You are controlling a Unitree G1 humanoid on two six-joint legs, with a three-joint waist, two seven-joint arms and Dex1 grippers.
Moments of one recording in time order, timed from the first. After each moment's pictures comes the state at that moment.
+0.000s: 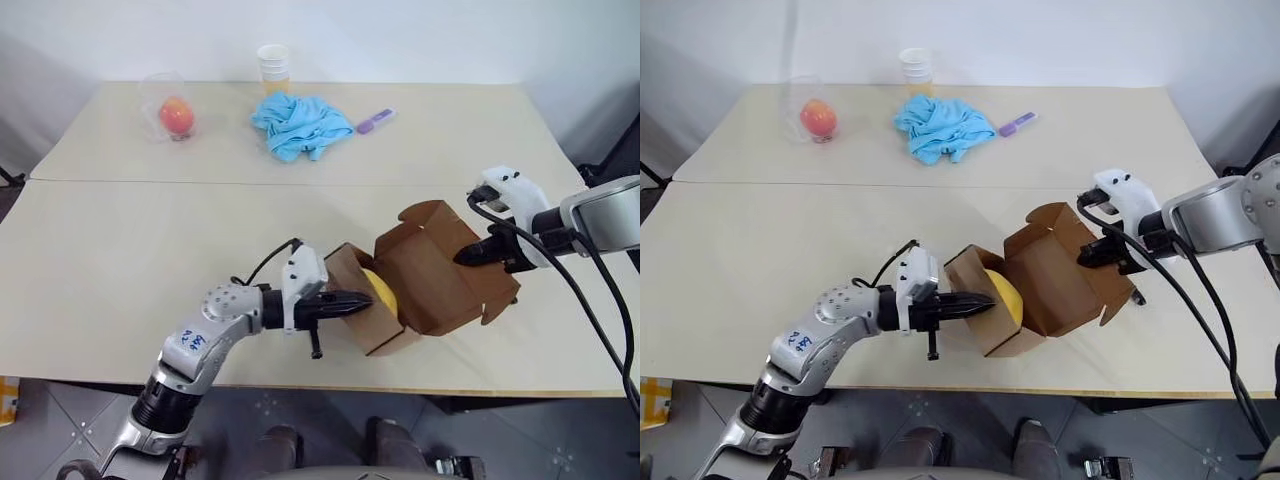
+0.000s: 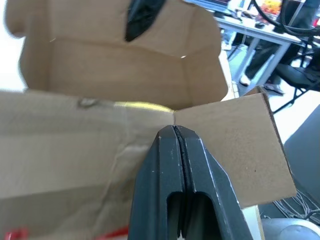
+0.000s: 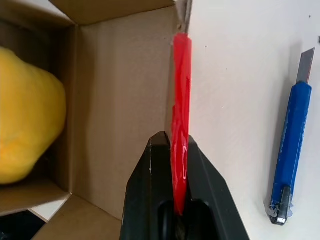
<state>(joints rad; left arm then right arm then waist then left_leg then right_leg) -0.36 0.41 -0.22 -0.31 -0.43 0.57 -0.80 -1.05 -1.12 0.26 0.02 1.40 1.61 0.07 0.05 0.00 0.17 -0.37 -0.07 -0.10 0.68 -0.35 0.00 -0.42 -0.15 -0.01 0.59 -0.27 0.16</state>
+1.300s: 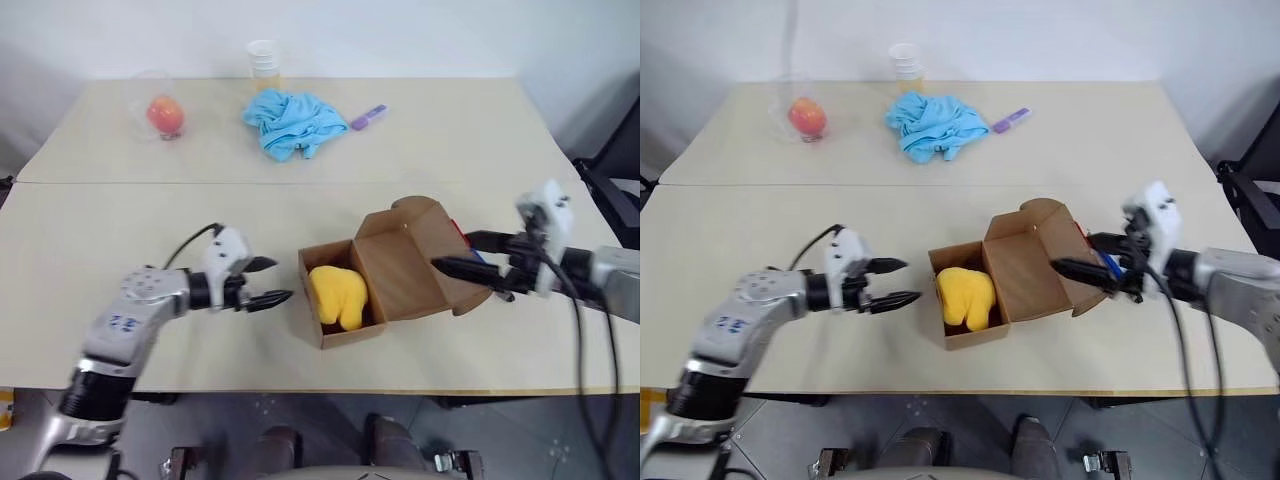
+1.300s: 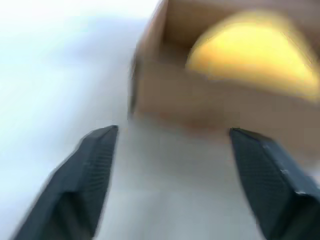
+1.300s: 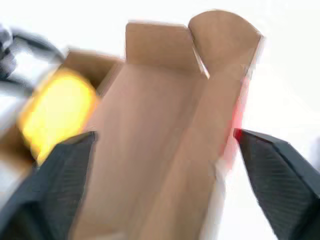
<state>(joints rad) -0.31 0.75 0.05 -0.13 -0.39 0.59 -0.89 -0.19 -1.09 -0.27 -0.26 0.89 0.69 0.90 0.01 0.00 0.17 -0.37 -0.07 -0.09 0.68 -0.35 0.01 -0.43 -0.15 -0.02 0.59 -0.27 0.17</state>
